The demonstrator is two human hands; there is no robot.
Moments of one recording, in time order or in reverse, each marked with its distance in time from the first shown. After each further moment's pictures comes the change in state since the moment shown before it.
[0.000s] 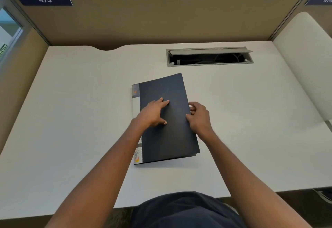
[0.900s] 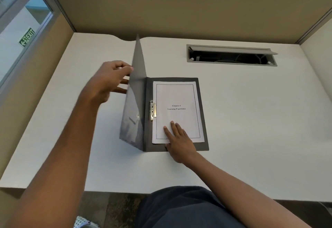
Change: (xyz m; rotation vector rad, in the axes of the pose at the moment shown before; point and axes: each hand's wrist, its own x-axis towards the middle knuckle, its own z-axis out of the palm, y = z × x) left_hand -0.119 -0.090 -0.134 -0.930 0.465 -0.220; right_hand -0.070 0.047 0.113 -0.988 -0.529 -0.472
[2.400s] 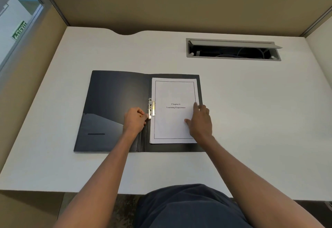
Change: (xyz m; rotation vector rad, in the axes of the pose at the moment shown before) left_hand 0.002 -0.154 0.117 0.283 0.179 -0.168; right_hand 0.031 0.060 -0.049 0.312 0.359 0.437
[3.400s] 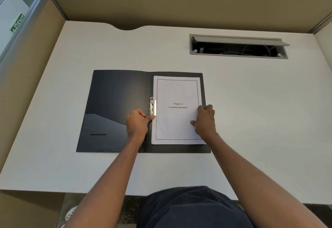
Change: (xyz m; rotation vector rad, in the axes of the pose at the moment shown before) left_hand -0.004 -0.005 0.017 0.005 0.144 -0.039; right_hand 0.020 0.007 0.000 0.010 -0.098 0.074
